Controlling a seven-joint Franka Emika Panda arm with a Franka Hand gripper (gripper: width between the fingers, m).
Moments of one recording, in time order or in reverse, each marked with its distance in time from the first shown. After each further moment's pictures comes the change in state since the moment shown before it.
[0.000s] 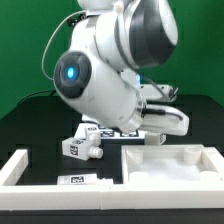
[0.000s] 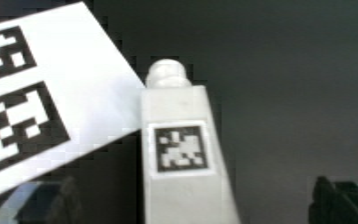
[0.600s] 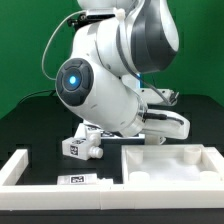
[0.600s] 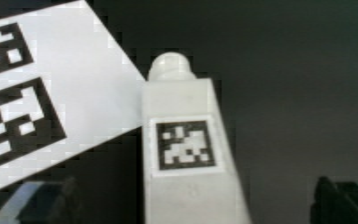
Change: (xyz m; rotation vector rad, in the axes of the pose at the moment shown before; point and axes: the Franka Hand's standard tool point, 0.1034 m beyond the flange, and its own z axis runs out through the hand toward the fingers) arm 0.004 0.002 0.013 -0.010 0.014 0.005
